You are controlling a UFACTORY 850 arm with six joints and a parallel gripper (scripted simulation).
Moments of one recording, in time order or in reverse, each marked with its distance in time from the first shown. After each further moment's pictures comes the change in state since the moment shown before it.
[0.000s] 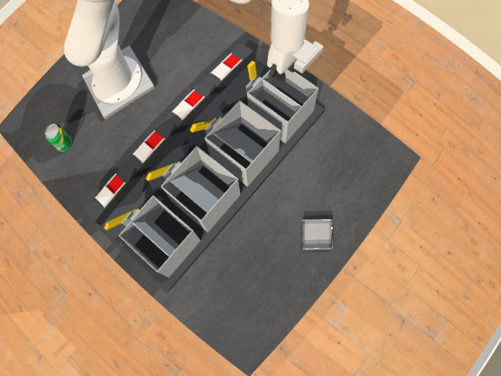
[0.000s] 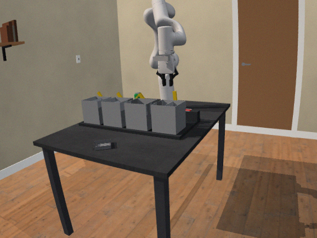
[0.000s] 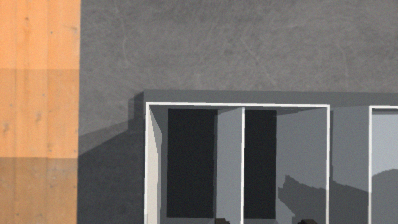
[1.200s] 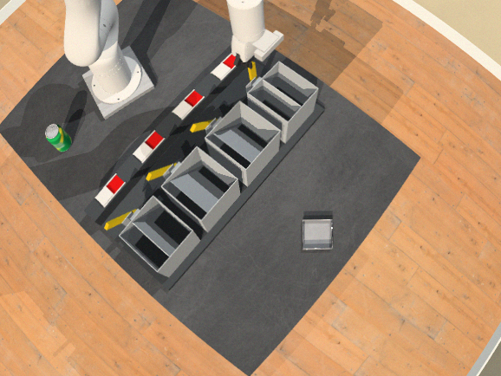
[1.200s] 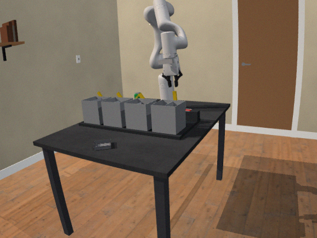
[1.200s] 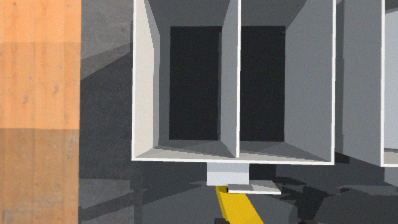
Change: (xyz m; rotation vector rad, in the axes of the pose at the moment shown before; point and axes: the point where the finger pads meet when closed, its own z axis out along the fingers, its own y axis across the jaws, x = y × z) arm -0.106 0.014 0.022 0.068 -0.006 0.001
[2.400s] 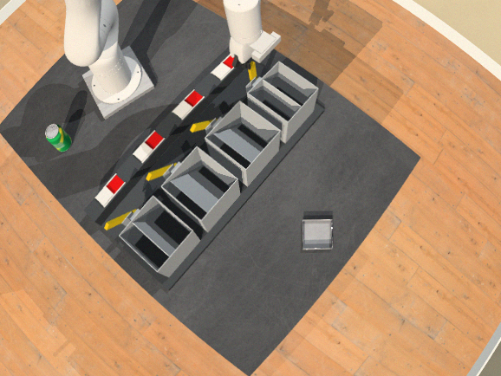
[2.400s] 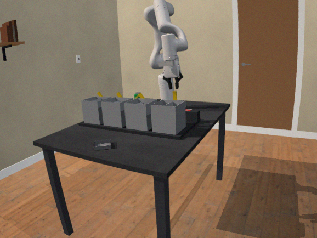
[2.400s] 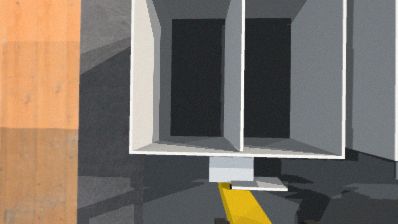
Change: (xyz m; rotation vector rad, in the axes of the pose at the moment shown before) arm -0.007 0.000 0.014 0.012 0.006 -0.001
